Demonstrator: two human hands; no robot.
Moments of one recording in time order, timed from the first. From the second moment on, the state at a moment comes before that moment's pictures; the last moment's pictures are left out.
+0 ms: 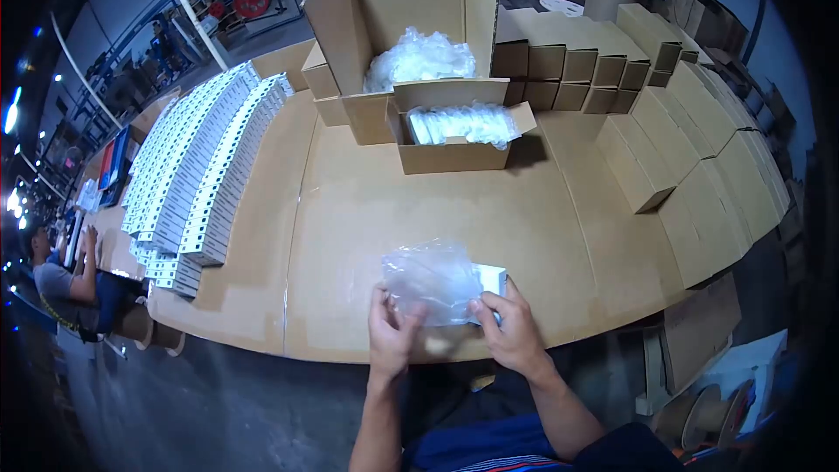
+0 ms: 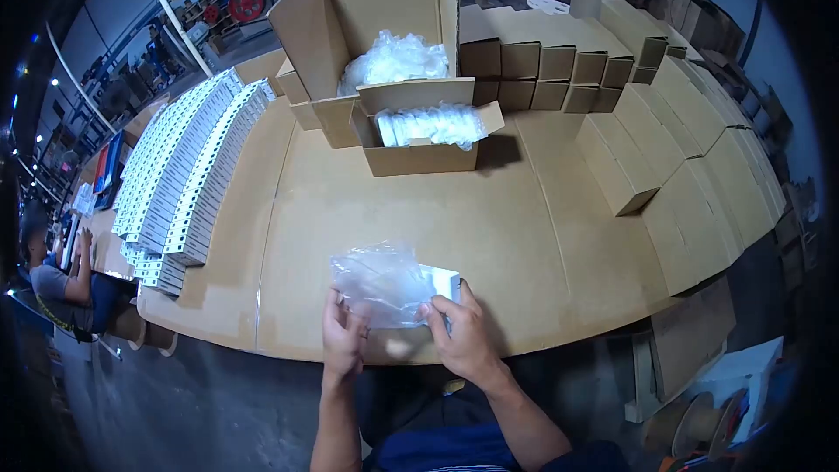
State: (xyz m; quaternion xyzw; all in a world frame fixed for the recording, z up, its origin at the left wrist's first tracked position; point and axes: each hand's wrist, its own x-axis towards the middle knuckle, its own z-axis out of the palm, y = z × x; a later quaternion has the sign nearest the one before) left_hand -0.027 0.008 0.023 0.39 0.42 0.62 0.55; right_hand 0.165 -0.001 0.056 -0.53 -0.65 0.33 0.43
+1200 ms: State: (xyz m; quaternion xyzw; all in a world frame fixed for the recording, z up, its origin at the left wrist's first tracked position) left_hand -0.022 -0.006 0.038 0.63 0.48 0.46 0.39; right_hand 0.179 0.060 0.114 -0.26 -0.72 0.46 0.45
